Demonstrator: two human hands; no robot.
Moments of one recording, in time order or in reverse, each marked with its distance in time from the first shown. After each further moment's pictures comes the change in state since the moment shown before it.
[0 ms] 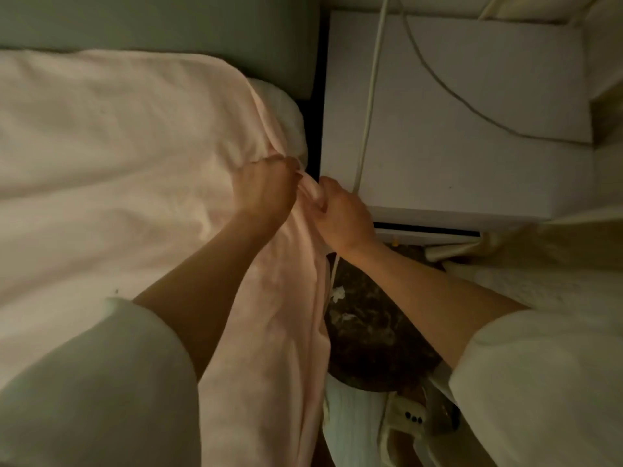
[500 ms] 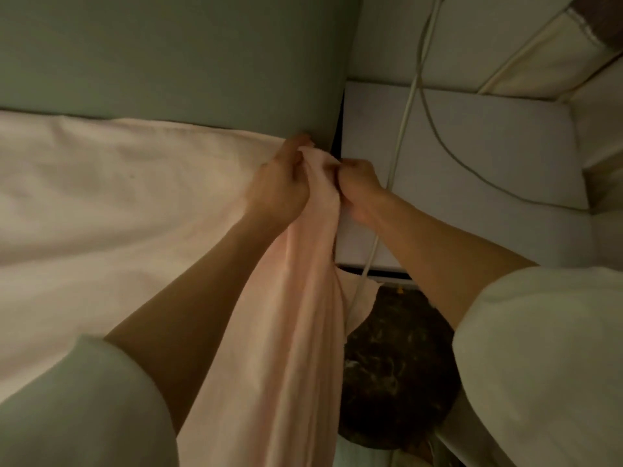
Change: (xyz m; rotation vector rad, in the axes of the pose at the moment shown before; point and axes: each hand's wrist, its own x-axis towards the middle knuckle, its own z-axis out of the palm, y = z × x) left_hand 0.060 -0.022 -0.043 -0.753 0.087 -0.090; right_hand 0.123 -0.048 -0.039 0.671 0.028 0.465
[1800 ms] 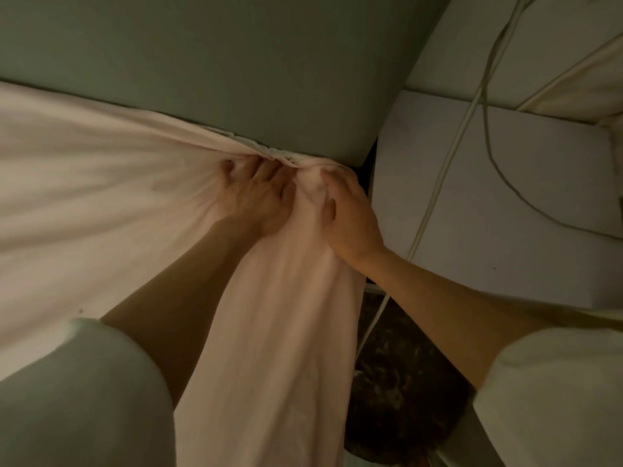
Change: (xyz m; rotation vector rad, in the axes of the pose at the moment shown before) left_hand 0.004 -0.080 -0.029 0.767 -0.189 -0.018; right_hand -0.026 0.046 0.044 -0.697 0.030 -0.730
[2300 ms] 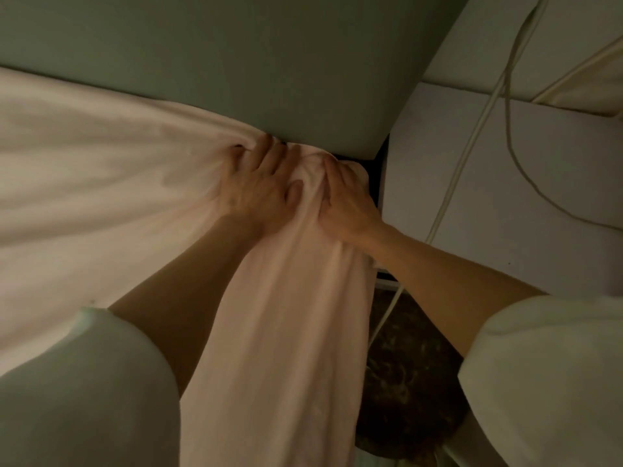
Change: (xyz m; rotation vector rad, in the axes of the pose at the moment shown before) left_hand -0.008 -0.015 0.002 0.074 0.054 0.049; right_hand 0.021 -0.010 0.007 -0.132 -0.342 0.130
